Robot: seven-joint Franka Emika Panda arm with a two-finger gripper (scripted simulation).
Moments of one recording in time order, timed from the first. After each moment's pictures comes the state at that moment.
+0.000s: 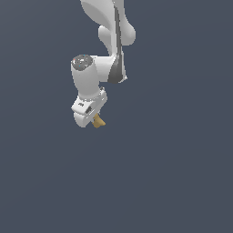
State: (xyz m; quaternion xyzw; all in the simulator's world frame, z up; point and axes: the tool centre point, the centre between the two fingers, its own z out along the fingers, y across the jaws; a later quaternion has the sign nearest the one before) arm -0.068 -0.109 0.137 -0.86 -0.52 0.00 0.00
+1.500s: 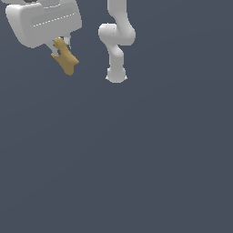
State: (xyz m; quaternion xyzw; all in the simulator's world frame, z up) arm -0.098 -0.174 0.444 -0.86 -0.52 0.00 0.00
